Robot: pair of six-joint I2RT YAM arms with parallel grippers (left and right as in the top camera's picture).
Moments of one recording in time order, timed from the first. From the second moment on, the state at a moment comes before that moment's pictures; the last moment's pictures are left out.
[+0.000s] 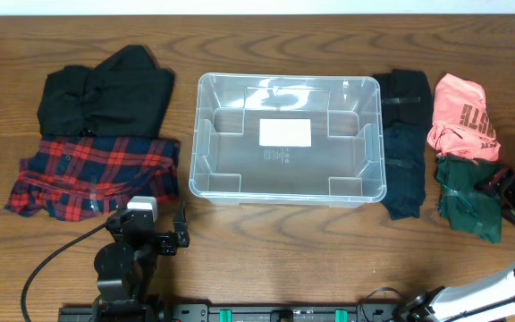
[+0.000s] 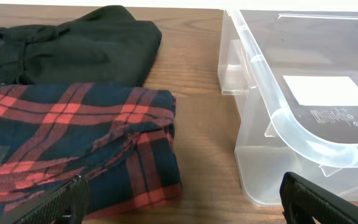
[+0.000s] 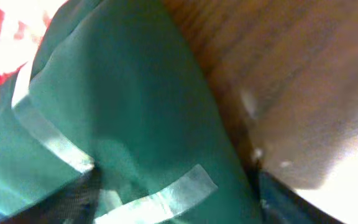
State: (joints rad) left arm 0.03 0.01 0.15 -0.52 0.13 -0.02; right arm -0.88 1.92 1.17 -0.84 -0.40 -0.12
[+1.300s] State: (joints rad) left arm 0.03 0.01 0.15 -0.52 0.13 -0.02; right arm 0.05 1.08 1.12 -0.53 -0.59 0.57
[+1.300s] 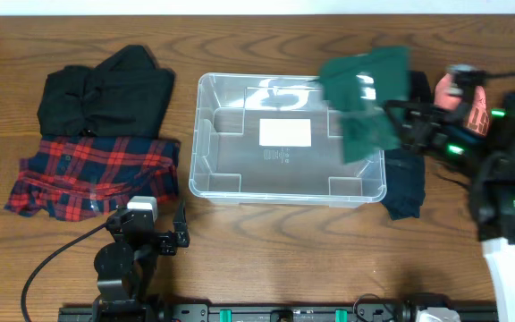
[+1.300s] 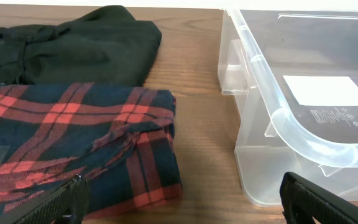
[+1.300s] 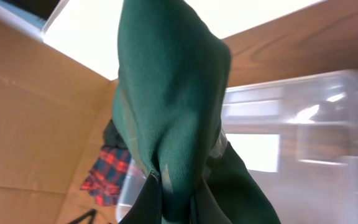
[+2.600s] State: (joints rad) left arm 0.03 0.01 0.15 -0.52 0.13 -0.02; right arm 0.55 1.93 1.12 0.11 -0.29 1.27
